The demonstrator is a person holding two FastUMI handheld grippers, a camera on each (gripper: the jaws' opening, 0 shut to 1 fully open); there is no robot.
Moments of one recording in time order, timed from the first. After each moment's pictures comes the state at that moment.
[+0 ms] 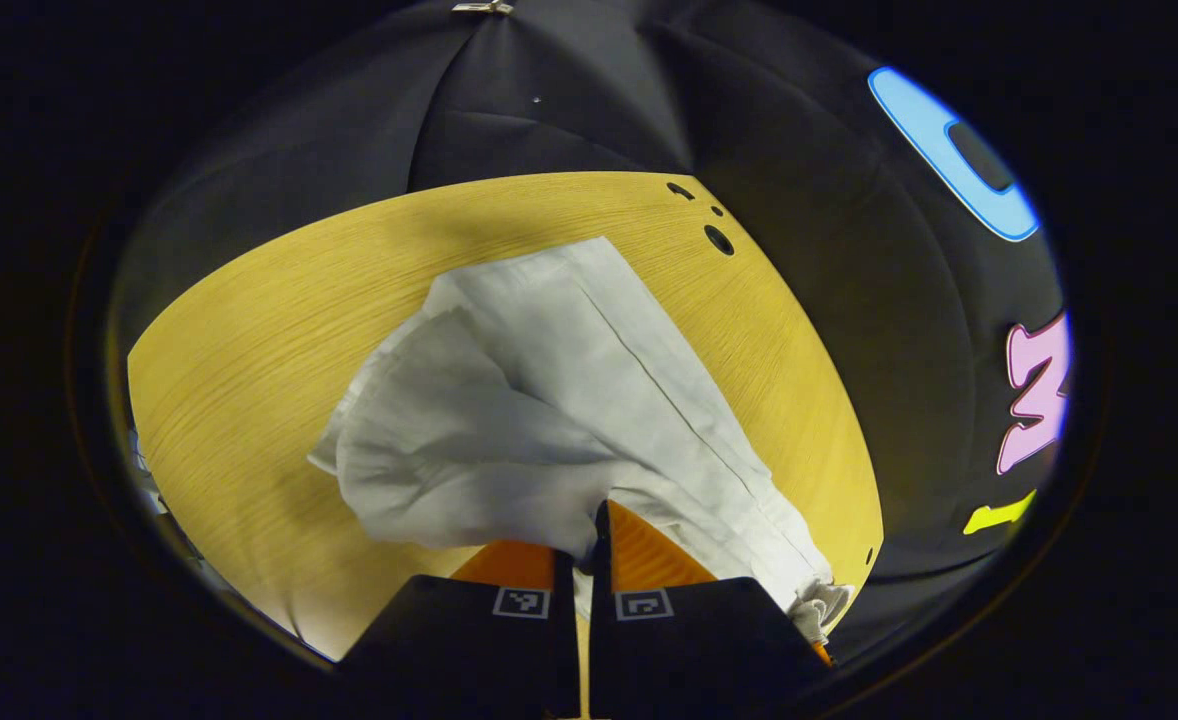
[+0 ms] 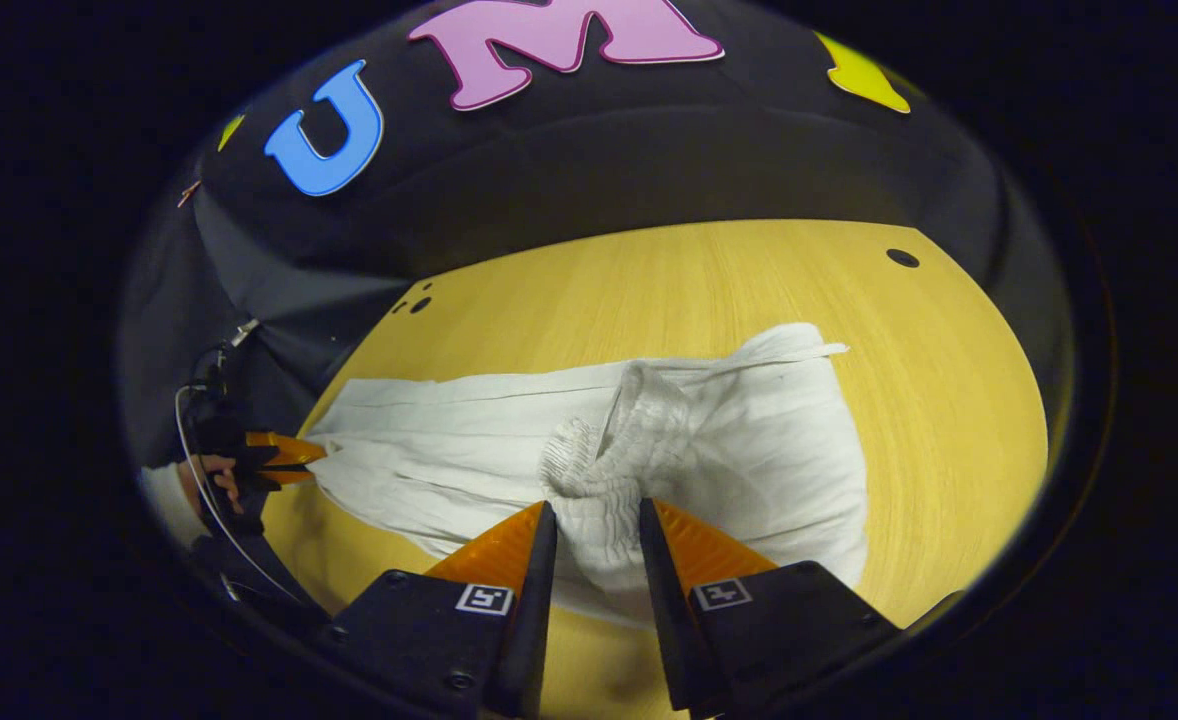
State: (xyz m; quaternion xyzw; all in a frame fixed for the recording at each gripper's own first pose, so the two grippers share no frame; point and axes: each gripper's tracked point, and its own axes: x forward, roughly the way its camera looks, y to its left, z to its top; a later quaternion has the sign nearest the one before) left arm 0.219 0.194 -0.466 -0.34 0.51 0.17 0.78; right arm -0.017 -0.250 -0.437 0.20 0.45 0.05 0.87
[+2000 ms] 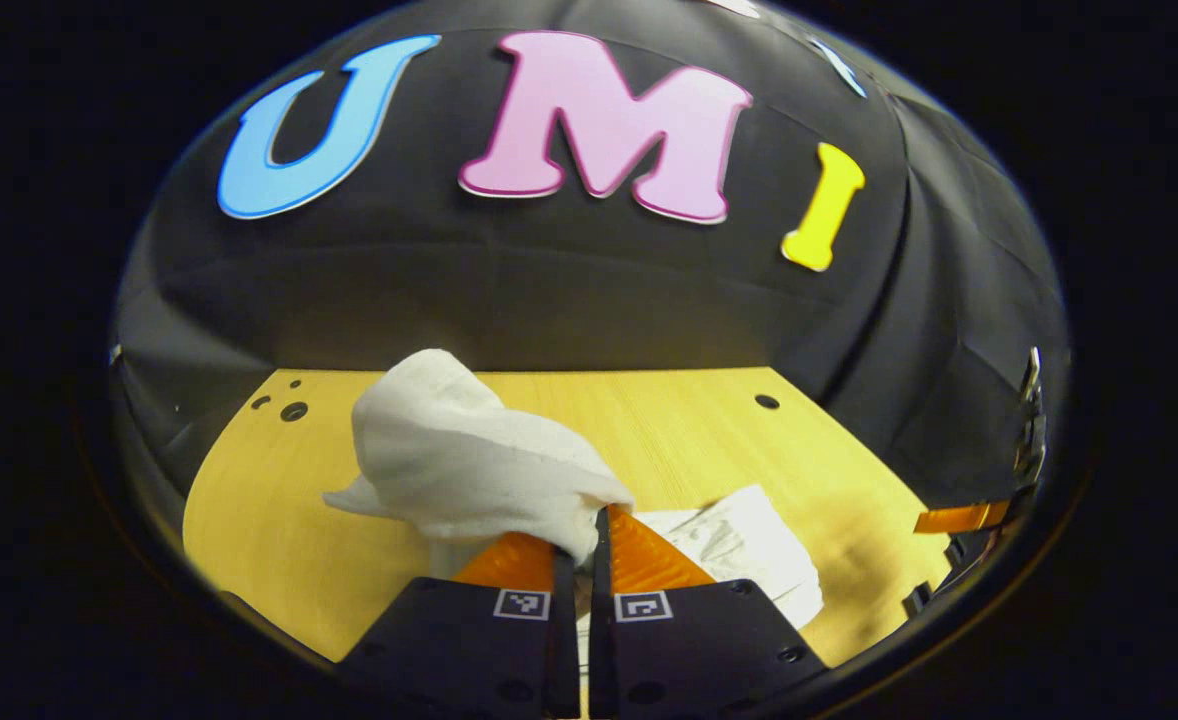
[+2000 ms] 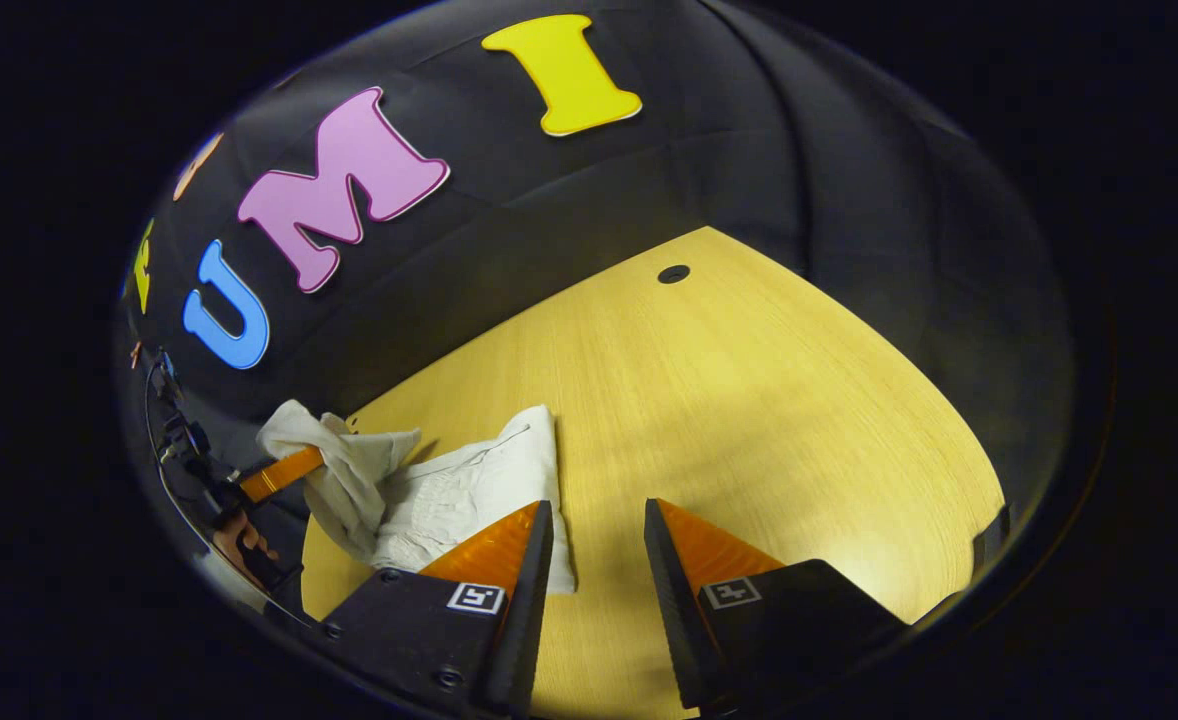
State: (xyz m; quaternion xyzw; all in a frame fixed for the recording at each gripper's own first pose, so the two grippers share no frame) left arm 0.257 -0.172 -0.353 0.03 0.34 -0.23 0.91; right arm -0.108 -0.488 -0.387 0.31 0.37 -0.14 0.86
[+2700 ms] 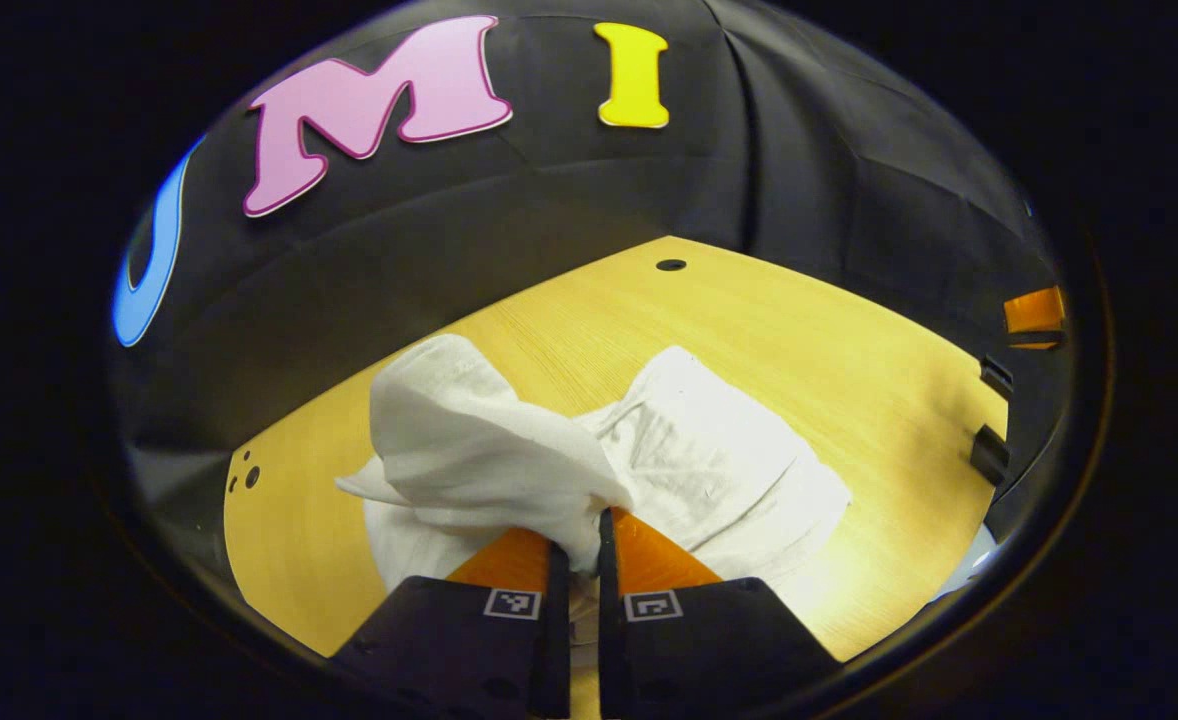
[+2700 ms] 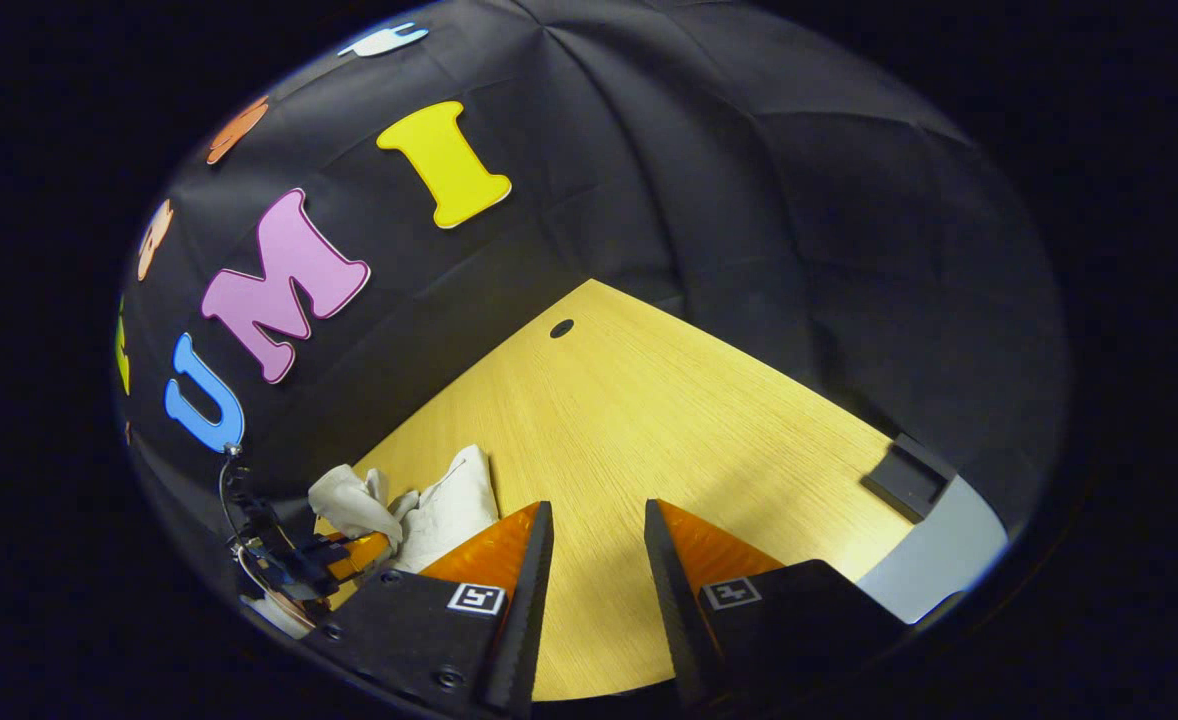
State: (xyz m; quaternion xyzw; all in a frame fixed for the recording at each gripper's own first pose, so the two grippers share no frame) left arm 0.183 -0.229 -0.435 0.23 0.37 -0.34 0.83; right arm -0.221 -0.533 -0.342 0.34 0.30 -0.27 0.85
